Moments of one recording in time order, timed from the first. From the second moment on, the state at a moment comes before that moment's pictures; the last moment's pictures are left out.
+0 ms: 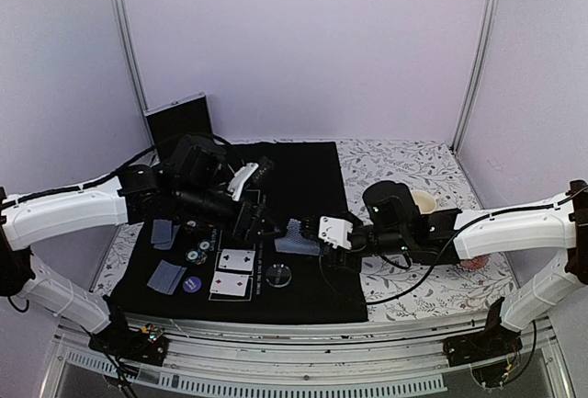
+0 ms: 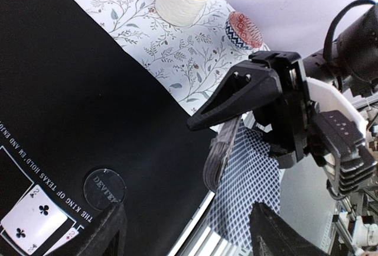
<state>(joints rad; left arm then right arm) -0.89 1.33 1.04 -0.38 0.36 -0.39 1.05 1.45 0.83 0.11 -0.17 -0.51</state>
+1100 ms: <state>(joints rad) -0.82 1.33 1.04 -0.39 0.60 -0.38 1.05 1.45 0.84 0.11 -0.17 -0.53</state>
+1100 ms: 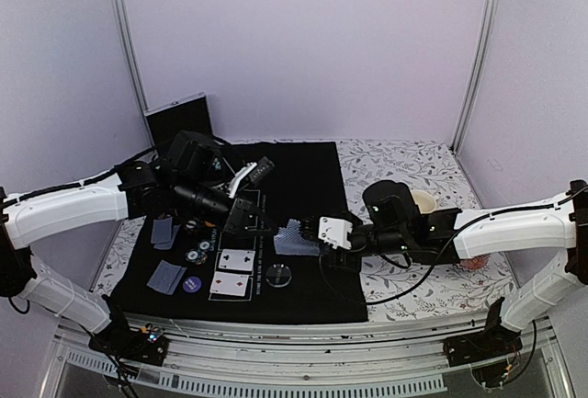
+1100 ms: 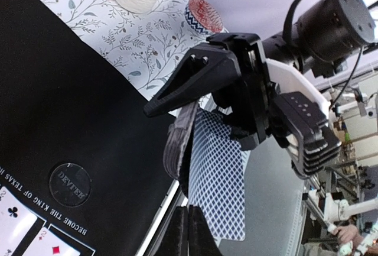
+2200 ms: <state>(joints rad) -0.76 1.31 1.36 -0.83 -0.01 -0.16 1.01 1.39 0.80 0.06 -0.17 -0.53</state>
